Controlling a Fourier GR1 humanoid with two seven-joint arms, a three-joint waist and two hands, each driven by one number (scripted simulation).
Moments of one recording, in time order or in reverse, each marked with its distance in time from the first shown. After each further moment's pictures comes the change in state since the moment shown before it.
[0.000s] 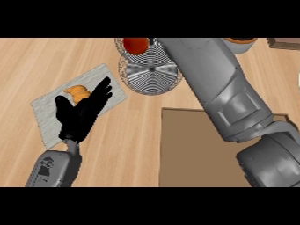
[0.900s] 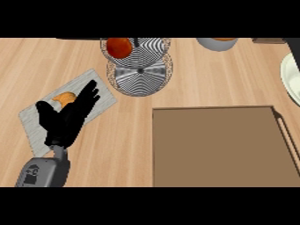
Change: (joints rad) left arm 0.061 0.032 0.047 -0.051 0.016 0.005 0.005; right arm 0.167 -0.435 -0.065 0.025 -0.051 0.406 0.011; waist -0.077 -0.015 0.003
